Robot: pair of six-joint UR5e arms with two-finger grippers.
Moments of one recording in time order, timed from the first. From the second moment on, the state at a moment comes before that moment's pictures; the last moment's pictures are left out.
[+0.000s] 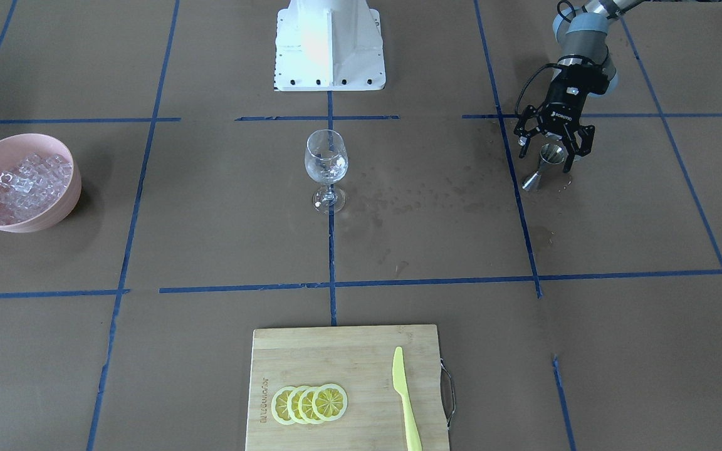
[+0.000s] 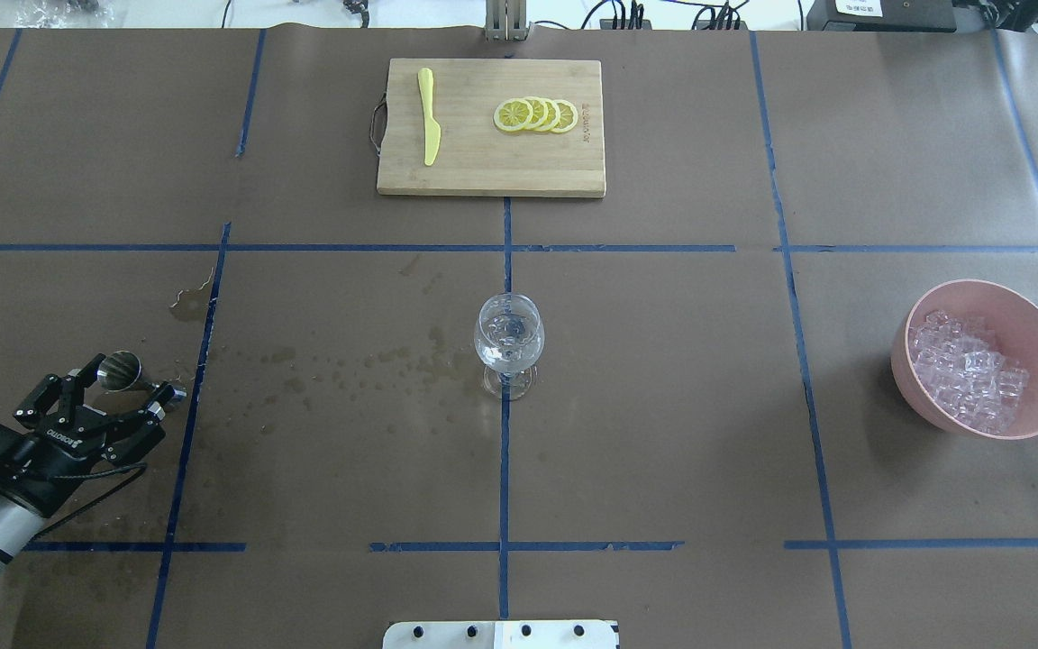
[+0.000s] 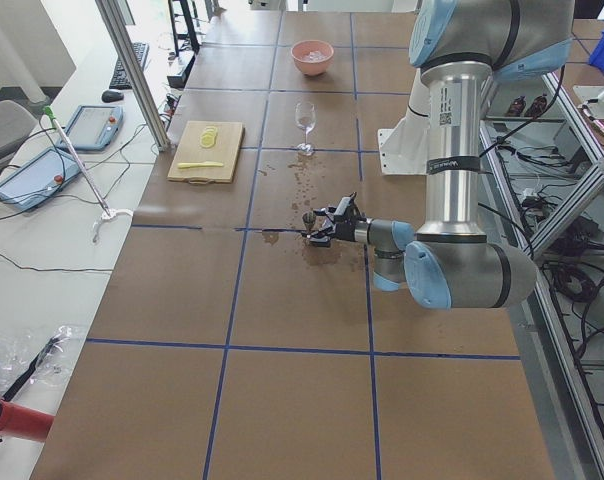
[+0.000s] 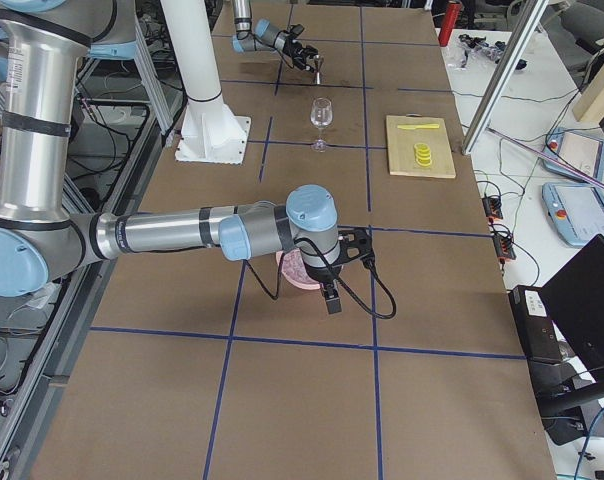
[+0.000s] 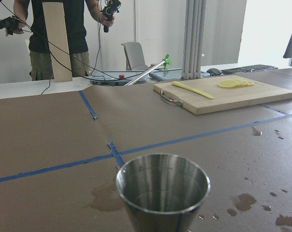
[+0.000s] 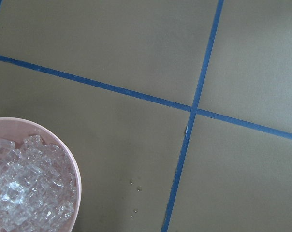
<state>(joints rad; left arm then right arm) -0.12 -1.45 -1.50 -3.44 -0.61 -0.67 1.54 -1.76 1.89 -1.44 2.33 -0.05</state>
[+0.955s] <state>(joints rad) -0.46 -1.45 -1.59 -3.52 -0.86 -0.46 1.54 -1.76 1.89 -1.44 2.33 -0.05</state>
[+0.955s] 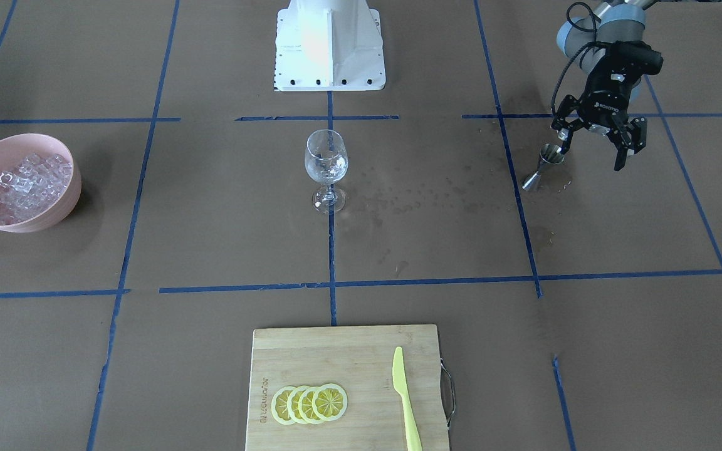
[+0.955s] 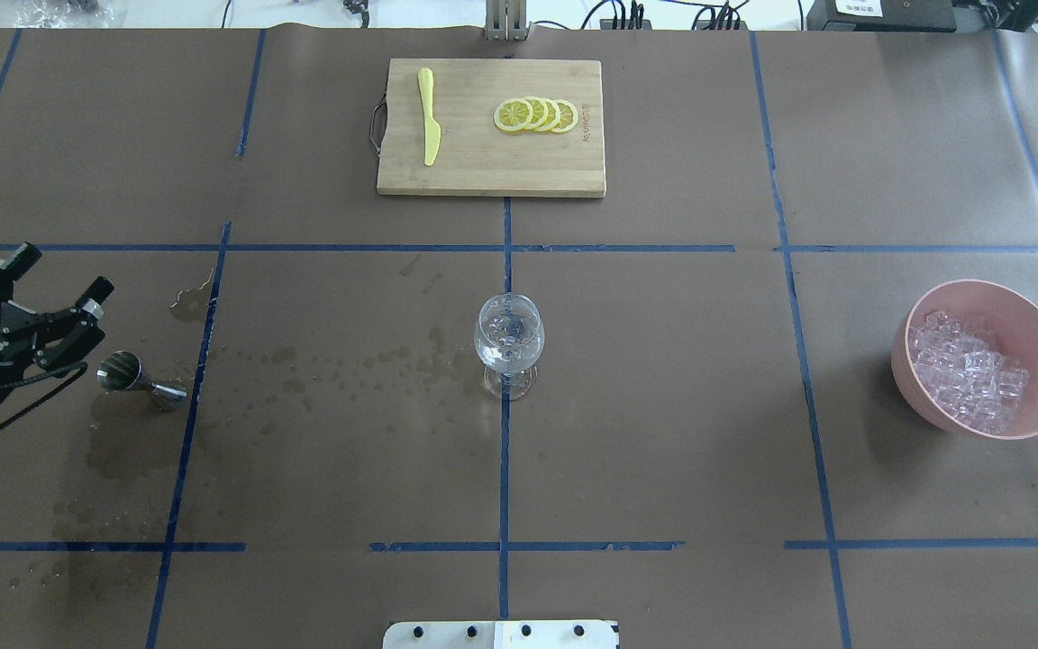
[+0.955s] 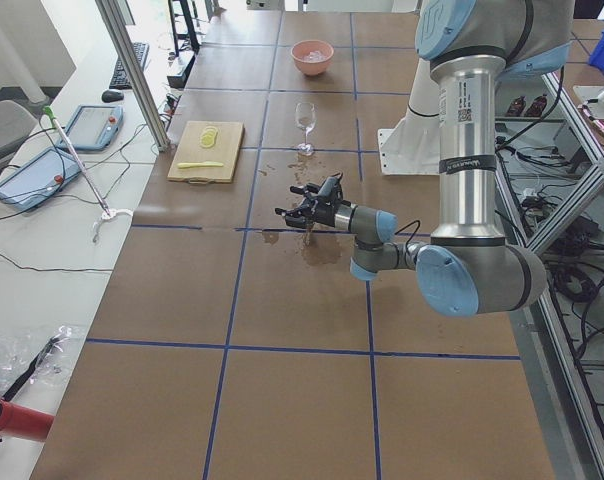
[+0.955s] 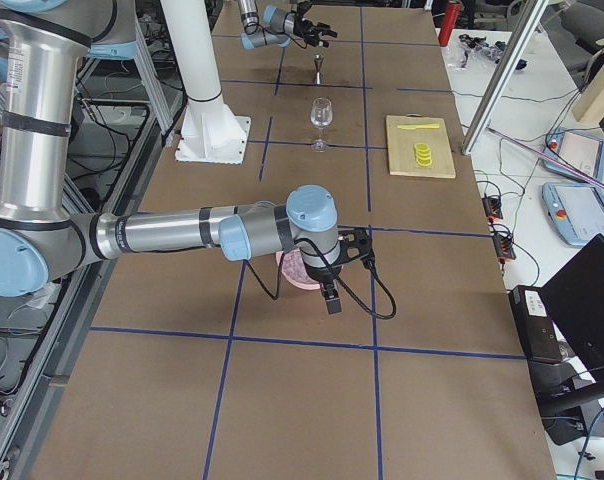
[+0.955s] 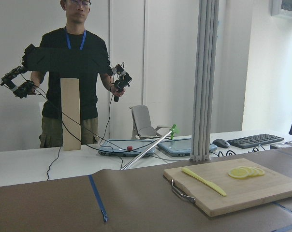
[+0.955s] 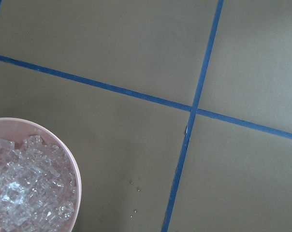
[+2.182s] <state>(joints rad) -1.42 -1.55 -1.63 -2.37 -1.99 -0.22 1.54 -1.76 1.84 -1.41 2.33 -0.05</state>
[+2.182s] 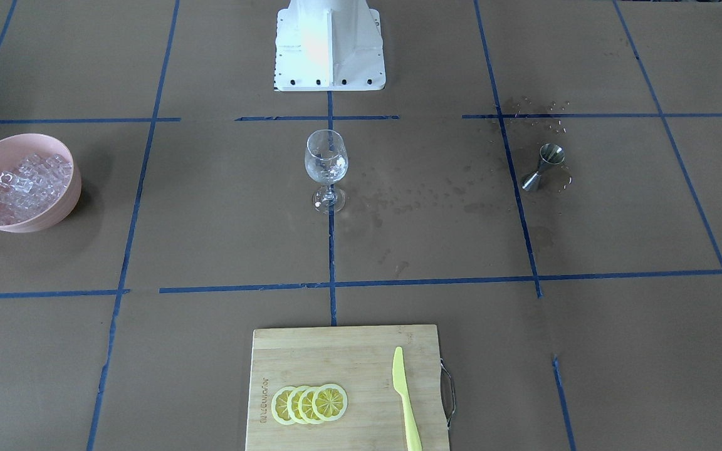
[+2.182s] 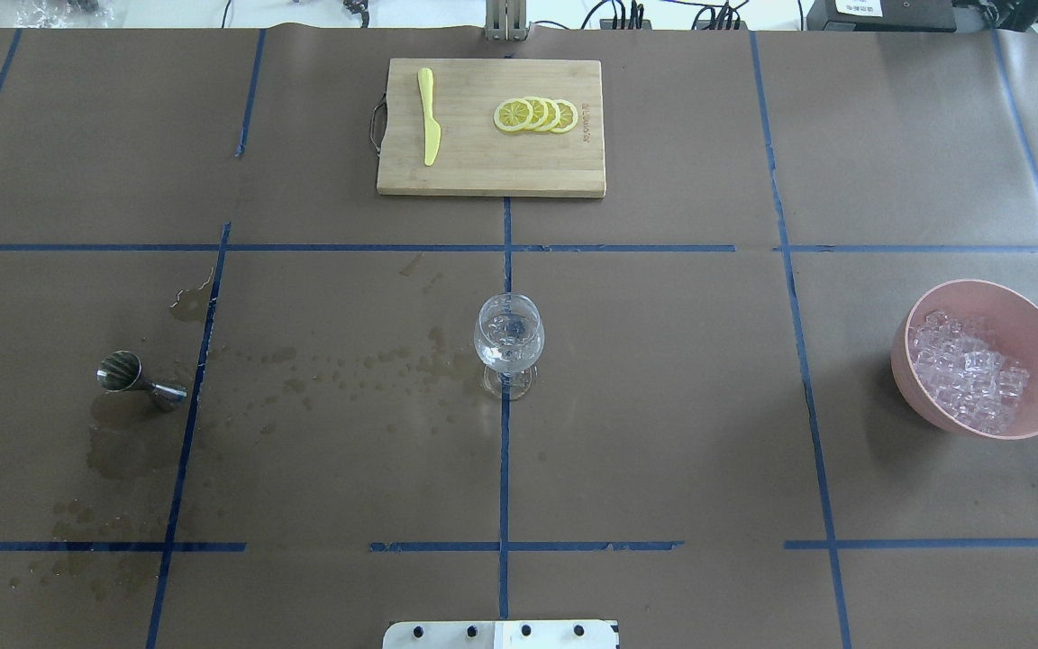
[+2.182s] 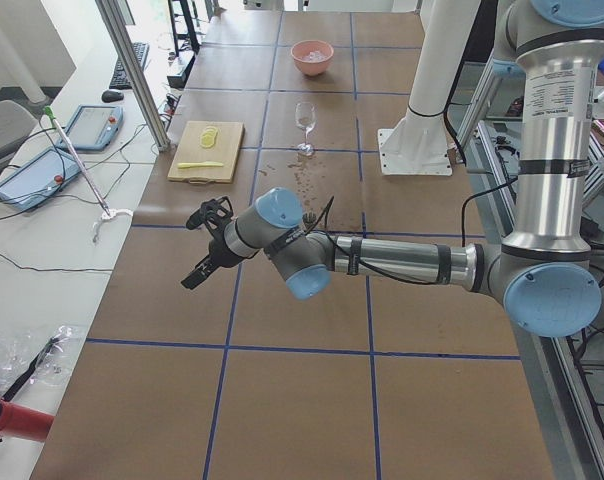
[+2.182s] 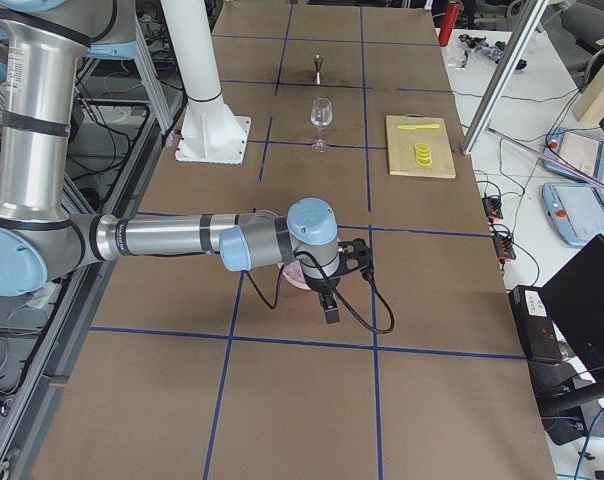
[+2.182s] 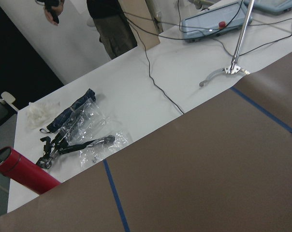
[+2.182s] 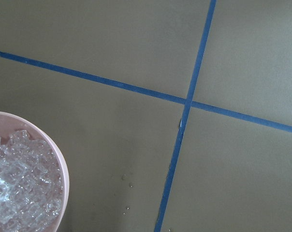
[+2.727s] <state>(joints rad) -1.52 -1.43 -1.64 -1.91 -2.28 -0.20 1.54 -1.76 1.82 -1.41 2.37 -0.05</state>
